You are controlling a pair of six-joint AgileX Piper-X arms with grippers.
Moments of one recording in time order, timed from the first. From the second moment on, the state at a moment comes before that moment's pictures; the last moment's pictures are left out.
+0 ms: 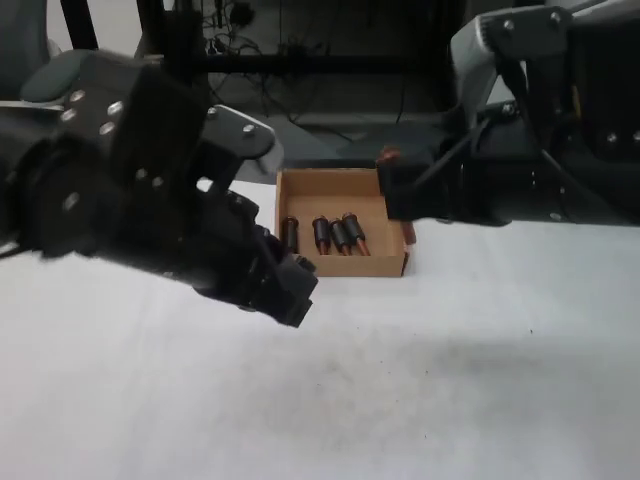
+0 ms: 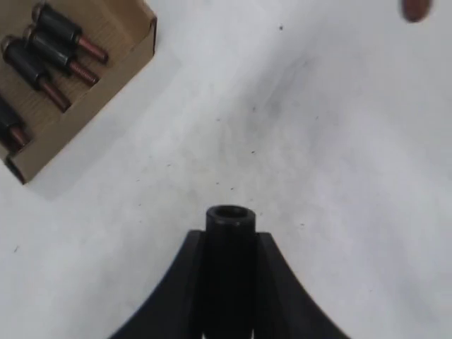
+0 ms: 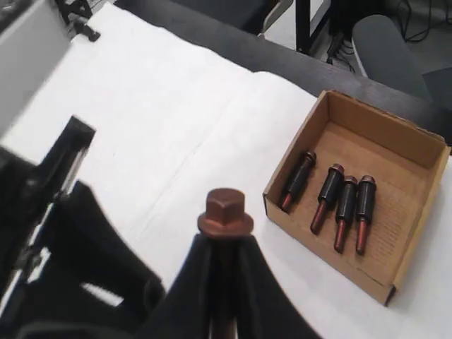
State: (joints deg) left arm -28.1 79.0 -52.3 24.8 25.5 10.9; right arm 33.8 73.1 -54.6 14.8 -8.3 9.1
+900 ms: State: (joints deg) left arm -20.2 71.6 -40.2 -4.3 40.0 -1.6; right arm 33.3 81.8 -54.6 -9.4 -11.0 28.9
